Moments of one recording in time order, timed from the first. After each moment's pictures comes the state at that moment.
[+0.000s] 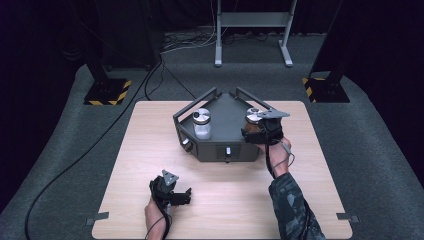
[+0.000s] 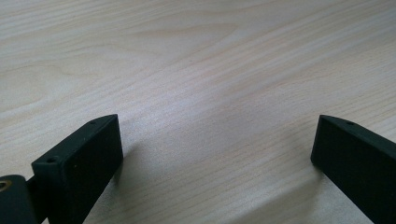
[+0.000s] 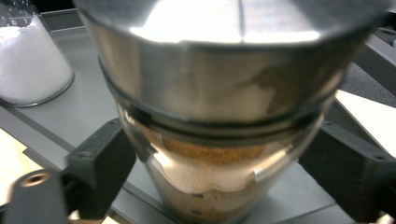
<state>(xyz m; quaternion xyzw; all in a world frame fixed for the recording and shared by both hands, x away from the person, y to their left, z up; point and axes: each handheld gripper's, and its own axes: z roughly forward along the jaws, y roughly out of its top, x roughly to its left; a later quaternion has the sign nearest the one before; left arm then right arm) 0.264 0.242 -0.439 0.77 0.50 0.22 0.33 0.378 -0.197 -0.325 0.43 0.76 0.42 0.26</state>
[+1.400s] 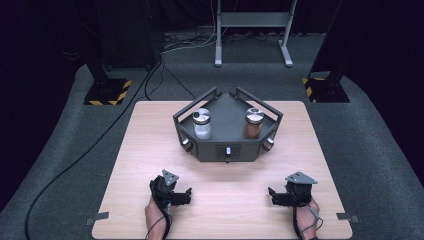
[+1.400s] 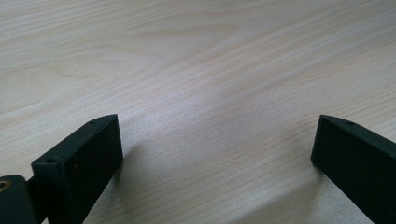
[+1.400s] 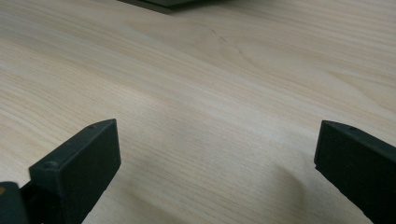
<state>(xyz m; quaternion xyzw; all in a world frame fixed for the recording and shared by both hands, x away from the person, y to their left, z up) 0.263 0.239 -0.439 0.77 0.50 0.23 0.33 0.252 -0.268 -0.440 0.49 0.76 0.35 0.25</state>
